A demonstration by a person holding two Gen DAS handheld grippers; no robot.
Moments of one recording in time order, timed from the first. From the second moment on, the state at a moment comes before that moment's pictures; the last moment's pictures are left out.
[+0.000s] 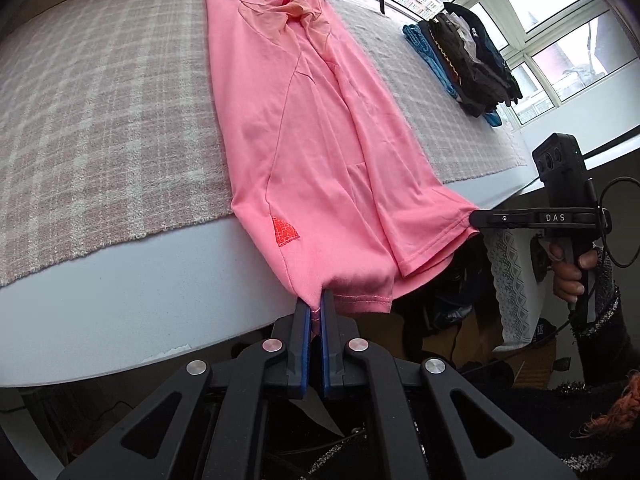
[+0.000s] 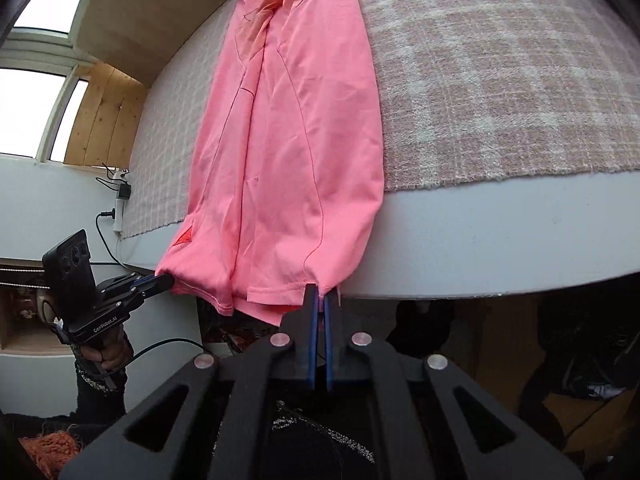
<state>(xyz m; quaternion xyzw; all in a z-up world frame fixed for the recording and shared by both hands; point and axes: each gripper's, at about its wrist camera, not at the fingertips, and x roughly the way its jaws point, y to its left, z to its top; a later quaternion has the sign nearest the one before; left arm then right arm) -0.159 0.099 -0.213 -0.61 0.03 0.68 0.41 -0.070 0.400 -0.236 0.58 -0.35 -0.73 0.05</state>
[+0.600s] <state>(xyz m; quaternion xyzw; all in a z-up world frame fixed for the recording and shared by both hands) -0.369 0.155 -0.204 -0.59 0.07 0.74 0.31 -0.278 0.519 -0.203 0.60 -0.22 -0.77 0.04</state>
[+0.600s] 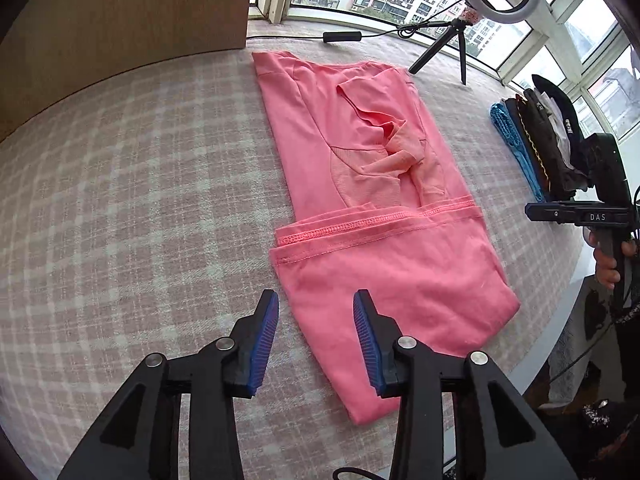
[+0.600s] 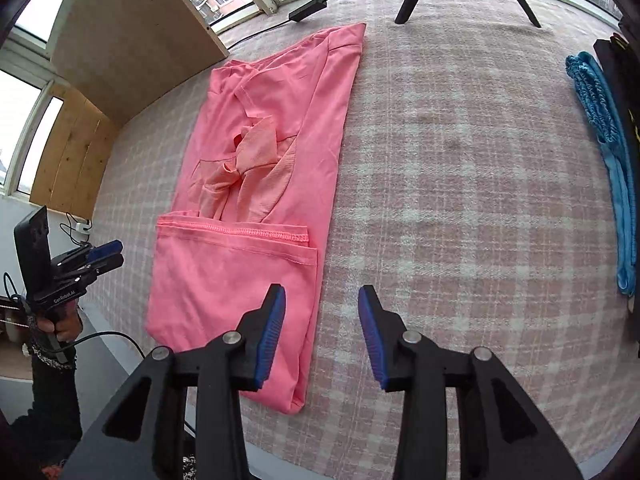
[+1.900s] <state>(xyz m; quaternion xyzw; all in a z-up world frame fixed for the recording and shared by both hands) -0.363 0.238 -0.175 -0.51 0.10 0.71 0.48 -0.318 0.474 -0.216 0.55 -0.16 -0.81 0.12</state>
